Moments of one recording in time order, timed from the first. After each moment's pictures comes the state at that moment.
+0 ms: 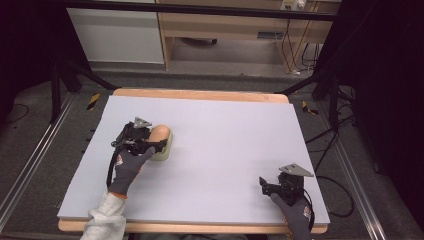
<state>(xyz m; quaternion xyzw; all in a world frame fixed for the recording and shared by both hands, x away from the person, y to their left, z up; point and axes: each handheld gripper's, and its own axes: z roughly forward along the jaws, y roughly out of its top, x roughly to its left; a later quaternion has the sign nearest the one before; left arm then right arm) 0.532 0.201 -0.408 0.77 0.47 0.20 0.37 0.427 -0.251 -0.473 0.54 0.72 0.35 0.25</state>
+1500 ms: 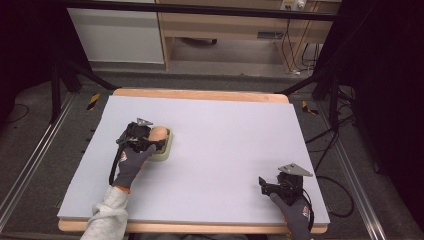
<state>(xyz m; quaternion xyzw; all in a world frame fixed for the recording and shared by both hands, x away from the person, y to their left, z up) 0.559 0.207 -0.439 0.78 0.50 0.19 0.33 0.428 -0.249 -0.474 0.54 0.72 0.35 0.25</state>
